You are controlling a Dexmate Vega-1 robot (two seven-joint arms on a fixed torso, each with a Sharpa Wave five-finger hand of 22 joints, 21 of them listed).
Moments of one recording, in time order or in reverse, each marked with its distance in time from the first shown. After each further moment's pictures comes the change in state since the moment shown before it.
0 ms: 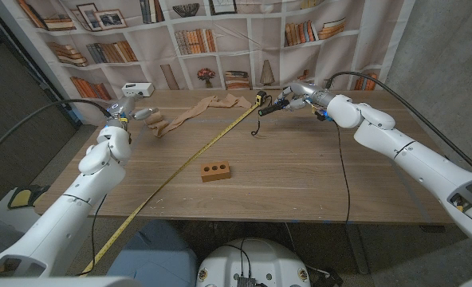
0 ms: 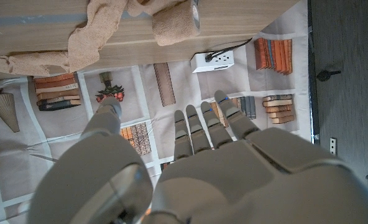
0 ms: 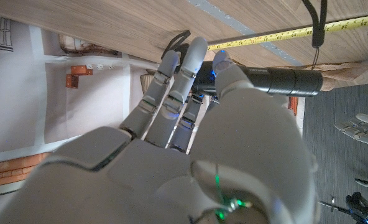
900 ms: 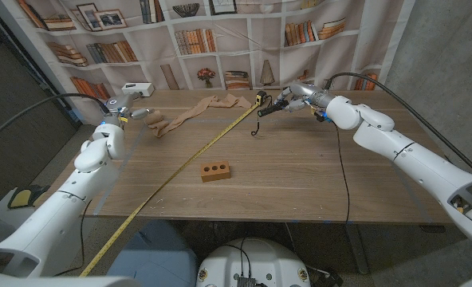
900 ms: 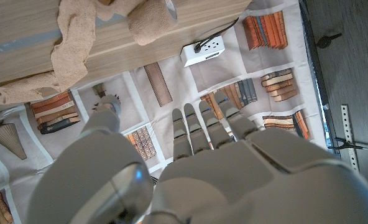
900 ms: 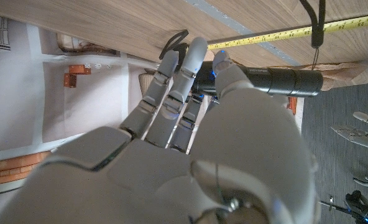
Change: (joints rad) left arm -0.020 0.039 0.018 0.042 0.129 -0.028 -0.003; left_hand 0.023 -0.004 -0.019 -0.003 0.005 0.031 -0.020 0.008 0.000 0.029 -0.018 0.008 0.008 0.020 -0.020 0.000 0.000 -0.004 -0.011 -0.008 0.000; right arm -0.010 -0.001 -0.002 -0.012 -0.004 -0.004 -0.009; right_hand 0.000 0.000 0.000 0.000 -0.001 0.000 0.000 0.000 0.005 0.001 -0.001 0.000 0.000 0.003 -0.007 -0.008 0.005 -0.007 0.000 0.015 0.000
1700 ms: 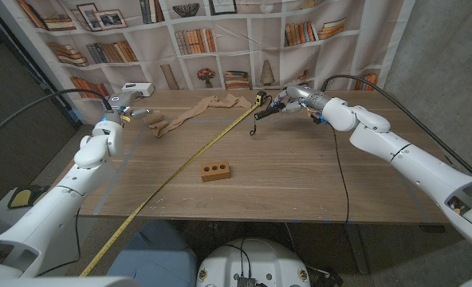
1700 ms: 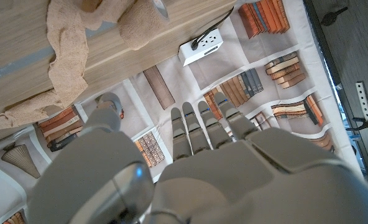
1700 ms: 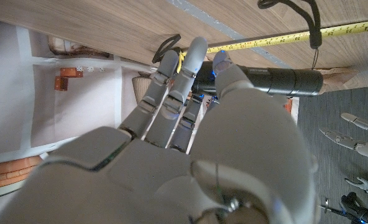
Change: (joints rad) left arm -0.051 0.024 0.036 0.066 0.099 -0.050 -0.025; left_hand 0.029 0.006 -0.011 -0.003 0.000 0.022 -0.011 0.004 0.000 0.031 -0.017 0.000 0.006 0.007 -0.018 0.000 0.000 -0.002 -0.009 -0.008 0.000; right arm -0.001 0.010 -0.016 -0.014 -0.013 -0.015 0.010; right_hand 0.000 0.000 0.000 0.000 -0.004 0.001 -0.001 -0.005 -0.001 0.000 0.000 0.000 0.000 0.009 -0.002 -0.007 0.005 -0.004 -0.004 0.014 0.000
